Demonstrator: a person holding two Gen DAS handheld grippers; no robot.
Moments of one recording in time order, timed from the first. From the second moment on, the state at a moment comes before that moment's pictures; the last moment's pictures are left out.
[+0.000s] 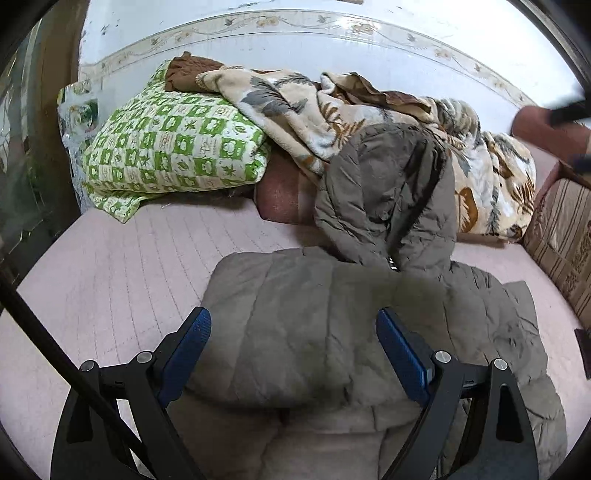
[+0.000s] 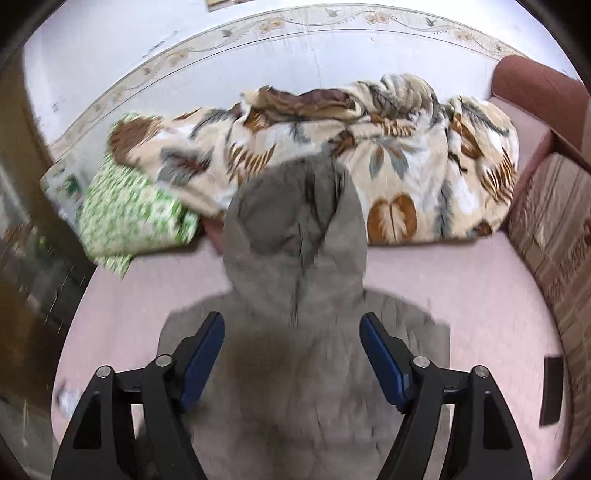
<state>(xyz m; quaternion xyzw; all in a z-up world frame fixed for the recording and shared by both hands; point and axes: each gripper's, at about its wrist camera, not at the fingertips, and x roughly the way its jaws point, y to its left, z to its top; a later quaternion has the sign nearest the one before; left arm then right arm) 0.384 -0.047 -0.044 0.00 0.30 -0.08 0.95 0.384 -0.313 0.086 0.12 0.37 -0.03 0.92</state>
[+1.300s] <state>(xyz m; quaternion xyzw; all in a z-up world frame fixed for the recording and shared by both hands) 0.398 -0.050 -0.063 -0.01 0.32 -0.09 0.94 0.456 -0.355 0.054 0.05 0.31 0.00 0.95</state>
